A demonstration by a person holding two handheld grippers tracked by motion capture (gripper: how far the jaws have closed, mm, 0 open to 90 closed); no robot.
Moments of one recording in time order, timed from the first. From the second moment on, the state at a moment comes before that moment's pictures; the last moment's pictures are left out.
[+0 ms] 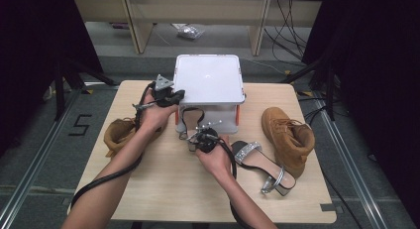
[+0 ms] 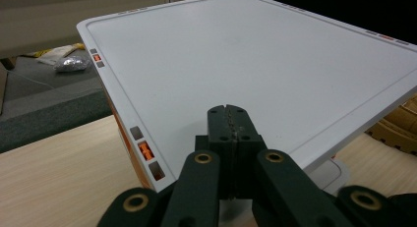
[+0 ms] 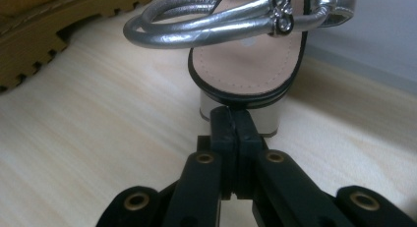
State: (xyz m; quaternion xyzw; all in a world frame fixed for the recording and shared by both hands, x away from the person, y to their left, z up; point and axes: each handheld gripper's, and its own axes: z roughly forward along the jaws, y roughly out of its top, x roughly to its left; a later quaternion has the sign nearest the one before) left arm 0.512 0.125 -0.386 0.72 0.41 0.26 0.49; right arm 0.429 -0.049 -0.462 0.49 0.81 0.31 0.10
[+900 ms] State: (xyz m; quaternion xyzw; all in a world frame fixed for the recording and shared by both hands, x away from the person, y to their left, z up) left arm 0.512 0.125 -0.386 0.72 0.41 0.25 0.49; right arm 0.467 -0.033 -0.452 0.49 0.80 0.32 0.15
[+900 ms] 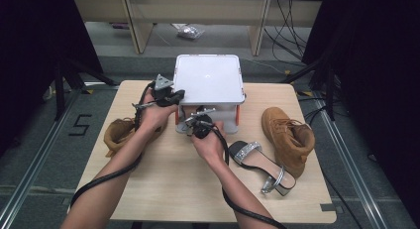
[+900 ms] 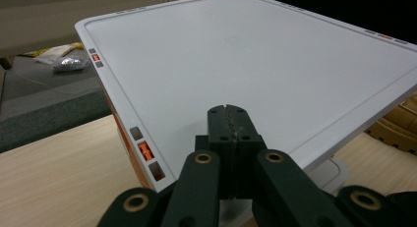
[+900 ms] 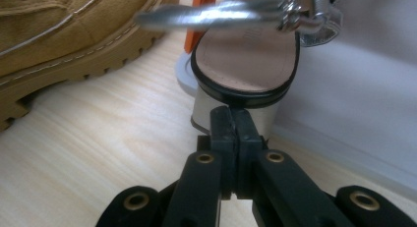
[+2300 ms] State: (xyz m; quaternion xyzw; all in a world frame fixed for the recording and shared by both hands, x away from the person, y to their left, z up) left arm 0.512 0.125 -0.386 0.72 0.41 0.25 0.50; right arm 0.495 -0.007 -0.474 0.48 0.80 0.31 0.17
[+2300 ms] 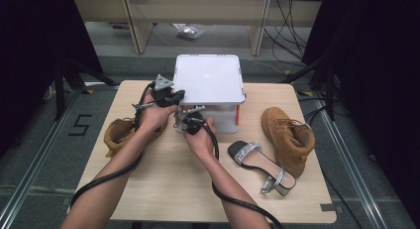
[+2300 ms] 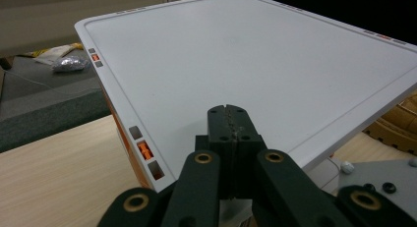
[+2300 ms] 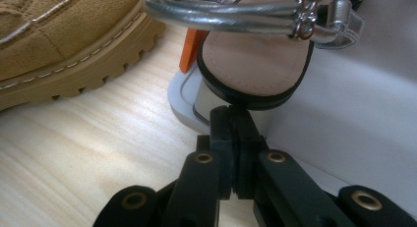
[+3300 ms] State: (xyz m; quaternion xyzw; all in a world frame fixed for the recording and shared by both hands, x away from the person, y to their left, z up) left arm 0.512 0.126 -0.386 0.73 0.41 0.25 0.49; right arm 0.452 -0.066 -0.442 0.45 0.83 0.30 0.13
